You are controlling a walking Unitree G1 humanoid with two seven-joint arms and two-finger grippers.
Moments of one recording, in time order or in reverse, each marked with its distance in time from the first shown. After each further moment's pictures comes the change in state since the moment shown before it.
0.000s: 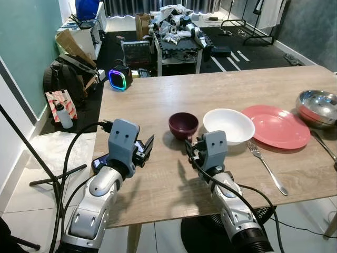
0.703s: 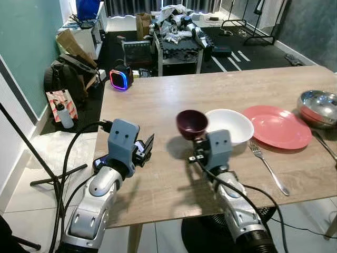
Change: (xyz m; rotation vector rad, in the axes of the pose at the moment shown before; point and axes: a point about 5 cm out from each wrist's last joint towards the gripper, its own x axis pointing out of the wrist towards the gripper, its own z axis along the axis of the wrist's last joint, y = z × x) left arm 0.000 0.000 0.001 0.003 -0.009 0.000; right arm -0.004 -0.010 0.004 -0.009 0.002 -0.041
